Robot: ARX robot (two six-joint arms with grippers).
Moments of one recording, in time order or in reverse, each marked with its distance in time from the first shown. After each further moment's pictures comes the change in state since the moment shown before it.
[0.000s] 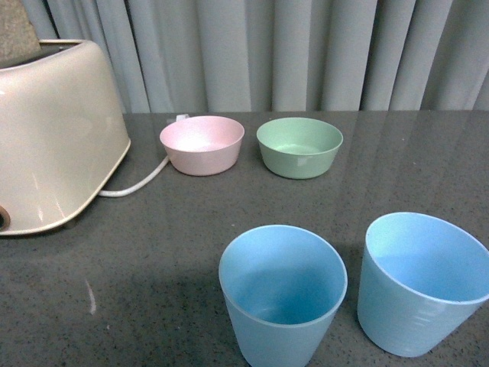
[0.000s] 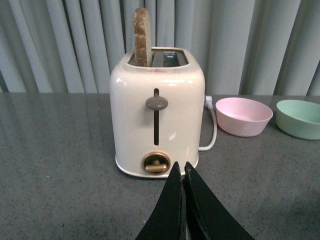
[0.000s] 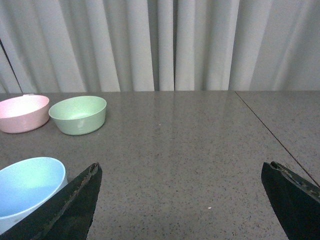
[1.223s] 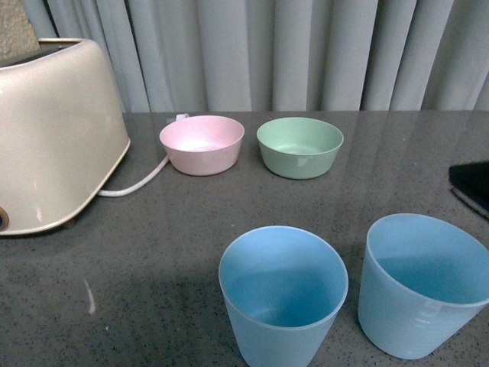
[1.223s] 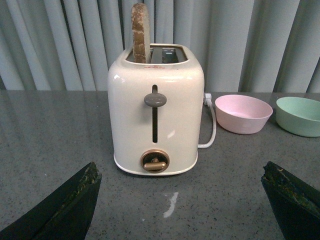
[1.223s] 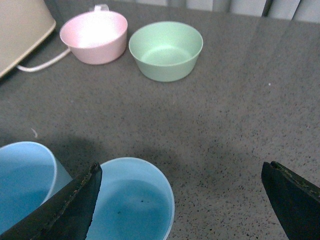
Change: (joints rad) left arm 0.000 0.000 0.000 -0.002 0.000 0.001; right arm 0.312 1.009 0.481 0.091 -0.025 0.023
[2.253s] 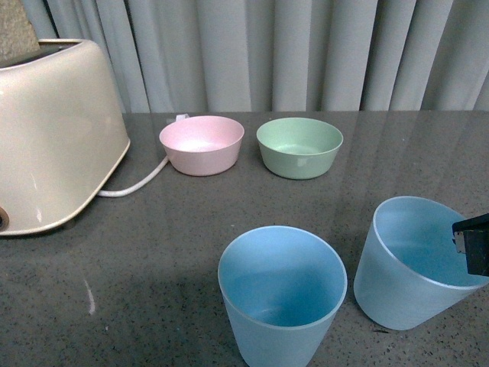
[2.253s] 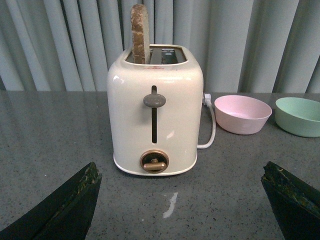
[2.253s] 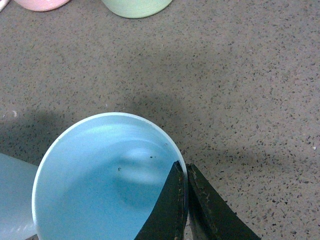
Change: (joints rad) left arm 0.000 0.000 0.000 0.000 0.000 0.000; right arm 0.013 0.235 0.095 -0.109 0.051 0.166
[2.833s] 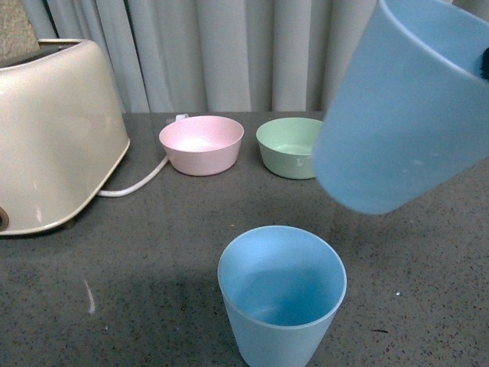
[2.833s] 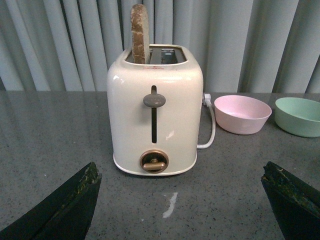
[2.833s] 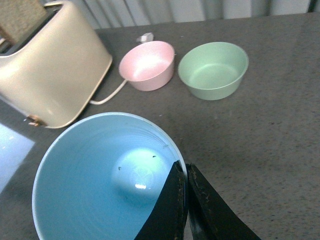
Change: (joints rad) left arm 0.000 0.000 0.000 0.000 0.000 0.000; right arm 0.080 -0.249 0.136 -0.136 -0.120 0.072
